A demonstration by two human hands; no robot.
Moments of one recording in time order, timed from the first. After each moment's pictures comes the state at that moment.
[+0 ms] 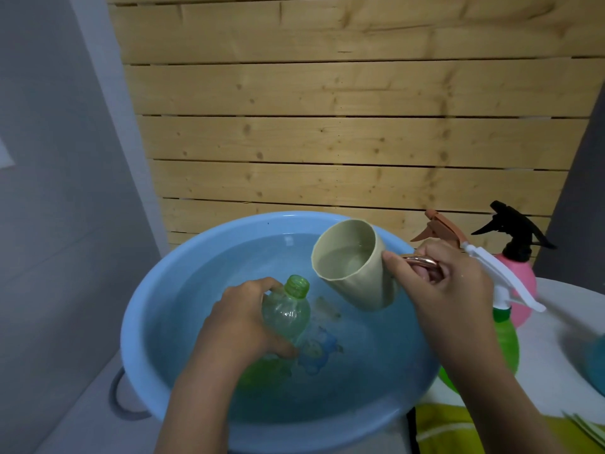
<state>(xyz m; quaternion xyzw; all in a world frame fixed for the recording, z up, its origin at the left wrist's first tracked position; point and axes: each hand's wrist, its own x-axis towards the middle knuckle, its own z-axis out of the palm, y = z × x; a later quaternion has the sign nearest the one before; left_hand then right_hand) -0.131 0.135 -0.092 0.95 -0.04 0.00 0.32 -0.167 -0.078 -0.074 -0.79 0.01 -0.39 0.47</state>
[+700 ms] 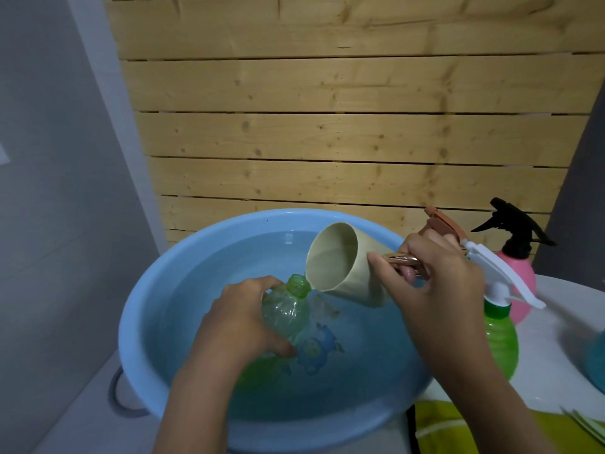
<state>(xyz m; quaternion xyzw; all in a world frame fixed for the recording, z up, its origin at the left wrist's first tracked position) -0.133 0.136 -0.091 0.95 -0.06 0.00 0.30 -0.169 -0.071 -0.074 -0.83 -0.07 -0.45 0.32</state>
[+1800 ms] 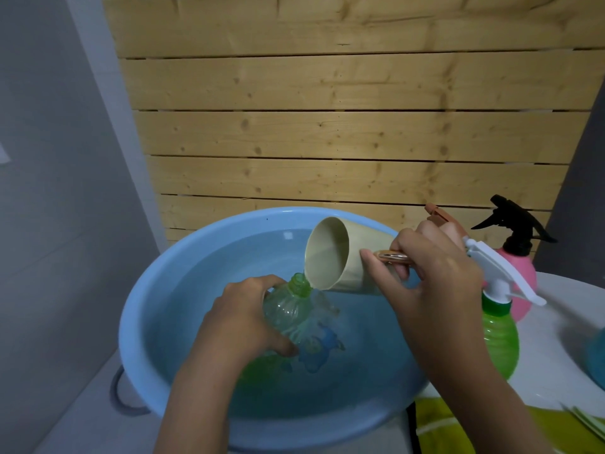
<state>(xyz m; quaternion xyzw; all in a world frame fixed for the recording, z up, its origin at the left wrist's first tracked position) -0.135 0.135 -0.087 0.95 -0.07 -0.01 0.31 -0.171 -0.063 -0.071 -0.81 -0.11 -0.51 0.28</state>
